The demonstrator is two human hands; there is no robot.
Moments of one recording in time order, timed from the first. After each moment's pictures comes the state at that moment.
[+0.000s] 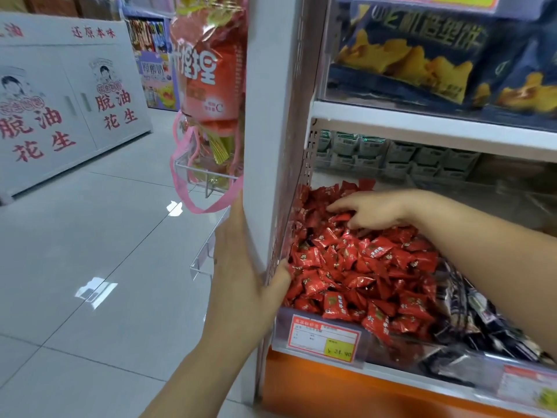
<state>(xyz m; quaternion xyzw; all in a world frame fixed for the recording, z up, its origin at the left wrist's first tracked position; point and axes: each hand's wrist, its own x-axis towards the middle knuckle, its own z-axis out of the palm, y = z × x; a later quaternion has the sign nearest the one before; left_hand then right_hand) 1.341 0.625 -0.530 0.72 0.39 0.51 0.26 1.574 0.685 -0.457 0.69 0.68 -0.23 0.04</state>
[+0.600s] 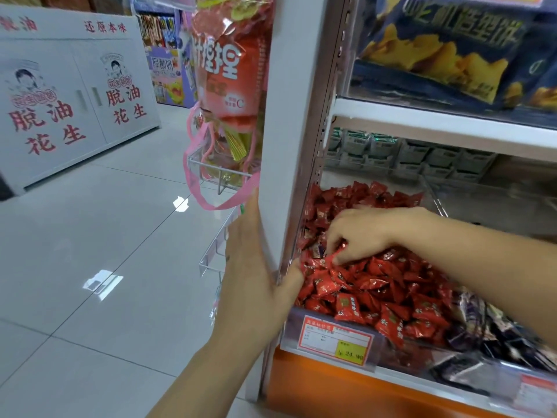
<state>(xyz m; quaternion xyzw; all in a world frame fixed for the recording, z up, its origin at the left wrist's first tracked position) 1.341 0.625 -0.529 0.72 0.39 0.50 0.28 1.555 0.700 -0.488 0.55 0.79 -0.06 0.25</state>
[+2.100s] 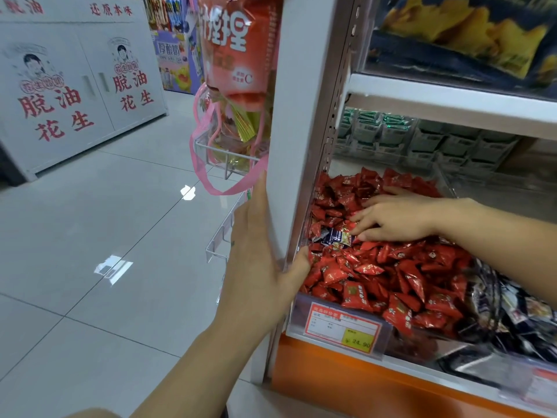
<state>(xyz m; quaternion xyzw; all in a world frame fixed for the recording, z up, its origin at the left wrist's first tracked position) 1.337 0.624 -0.526 0.74 0.41 0.48 0.25 1.586 0.687 -0.483 0.59 0.76 -0.04 0.29</state>
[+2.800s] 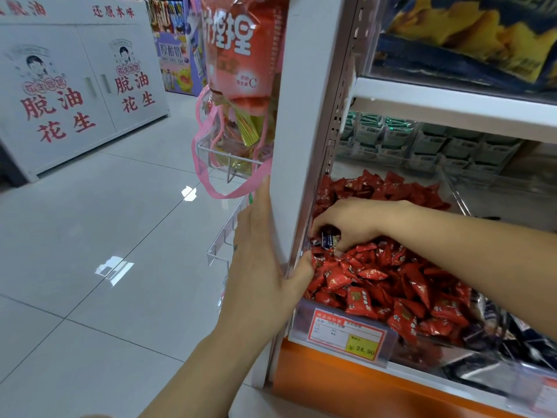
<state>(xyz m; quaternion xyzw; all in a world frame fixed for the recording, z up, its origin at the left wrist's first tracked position) 1.336 0.626 -0.529 0.74 0.39 0.49 0.24 1.537 0.720 -0.499 0.53 0.82 -0.07 0.21</state>
